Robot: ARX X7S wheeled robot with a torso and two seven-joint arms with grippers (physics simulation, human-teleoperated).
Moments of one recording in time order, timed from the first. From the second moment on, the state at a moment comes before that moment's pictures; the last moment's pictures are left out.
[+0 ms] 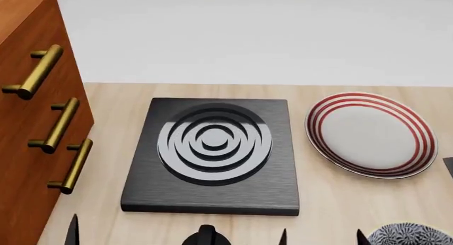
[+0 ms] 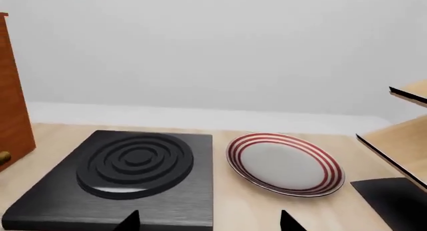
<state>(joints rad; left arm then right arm) 0.10 -0.39 0.26 0.91 -0.22 -0.61 -0.46 -0.12 0.38 -0.15 -0.75 0.36 0.54 0.40</state>
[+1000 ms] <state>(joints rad) 0.25 -0.47 0.06 1.00 -0.27 -0.54 -0.60 -0.15 0.42 -0.19 -0.83 0.36 0.57 0.42</state>
